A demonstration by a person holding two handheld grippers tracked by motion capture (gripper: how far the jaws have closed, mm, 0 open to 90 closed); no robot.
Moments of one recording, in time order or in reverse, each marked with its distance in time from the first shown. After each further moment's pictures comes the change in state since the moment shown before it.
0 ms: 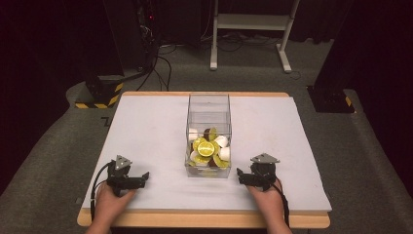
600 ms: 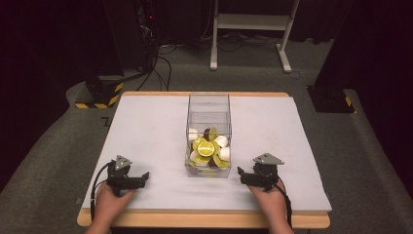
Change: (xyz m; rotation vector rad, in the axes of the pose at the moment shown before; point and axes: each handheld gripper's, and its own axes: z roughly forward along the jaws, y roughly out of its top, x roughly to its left) left arm 0.000 0.000 0.000 0.000 0.000 -0.001; right arm -0.001 0.002 -0.012 -0.072 0.025 -0.011
